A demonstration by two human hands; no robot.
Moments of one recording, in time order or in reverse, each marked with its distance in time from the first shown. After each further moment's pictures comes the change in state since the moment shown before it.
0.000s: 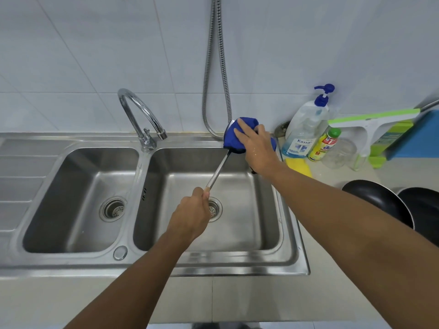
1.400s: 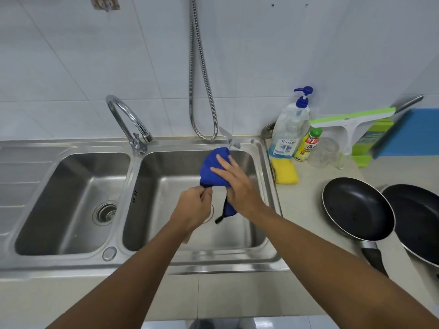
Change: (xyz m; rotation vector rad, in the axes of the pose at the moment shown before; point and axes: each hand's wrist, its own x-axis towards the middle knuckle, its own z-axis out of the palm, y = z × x) left_hand -0.002 0.050 0.003 -0.248 -0.035 0.010; right_hand -0.107 -0.042 0.008 0.532 0.103 -0.067
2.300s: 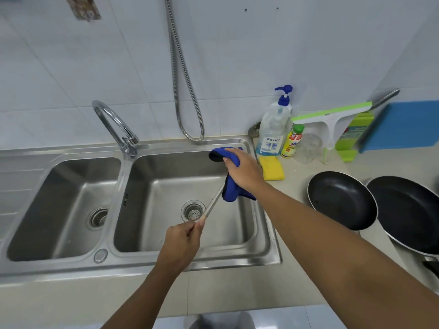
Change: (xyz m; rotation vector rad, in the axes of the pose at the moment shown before) left_hand -0.069 -0.046 0.045 -0.004 0.100 0.096; right_hand 0.023 0.026 -0.052 0.157 0.002 0.609
